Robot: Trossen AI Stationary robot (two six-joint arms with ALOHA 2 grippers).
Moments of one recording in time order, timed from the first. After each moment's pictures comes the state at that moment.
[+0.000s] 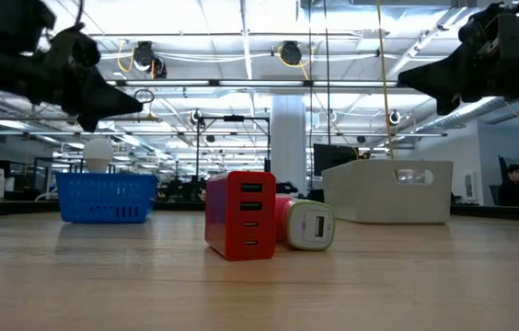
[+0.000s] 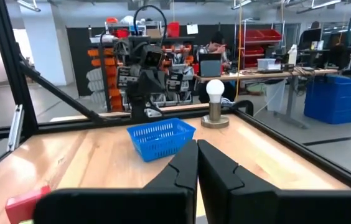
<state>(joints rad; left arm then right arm) 0.17 0.54 0.10 0.30 -0.05 -0.19 0.05 0.42 0.02 0.49 0.23 0.04</state>
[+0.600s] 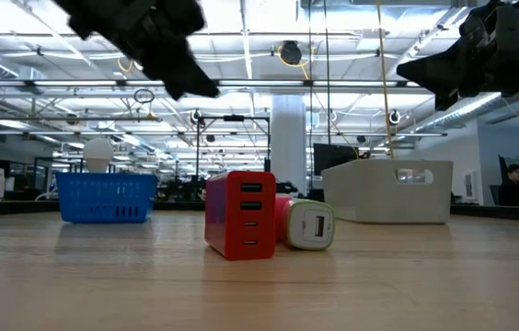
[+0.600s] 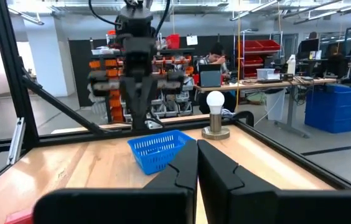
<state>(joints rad) 0.06 1.29 0.80 -0.09 0.13 0.02 0.05 0.46 0.01 0.58 0.23 0.03</state>
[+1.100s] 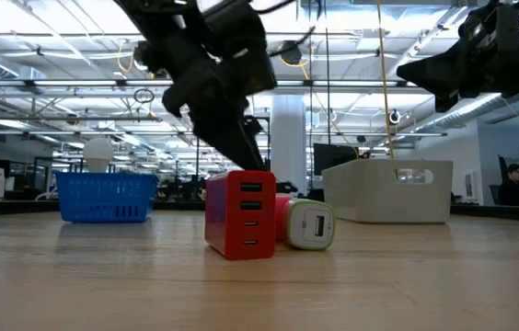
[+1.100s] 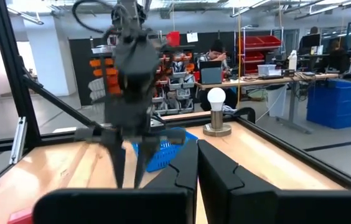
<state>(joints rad) 0.02 1.82 1.14 -0.25 0.24 0.23 0.05 0.46 0.01 0.57 0.23 0.06</state>
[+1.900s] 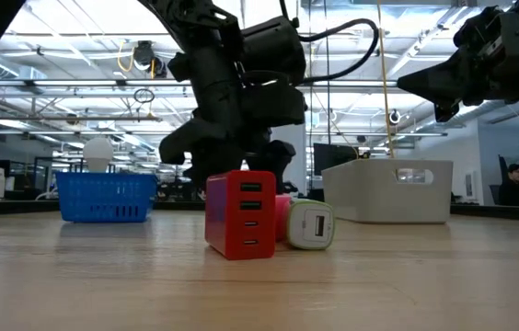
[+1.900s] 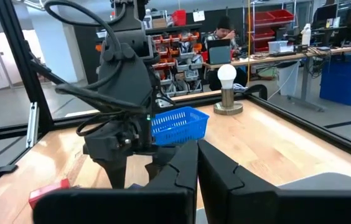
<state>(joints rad) -0.04 2.07 1.37 -0.47 0.16 0.52 0.09 0.50 0.01 0.53 0.23 0.12</state>
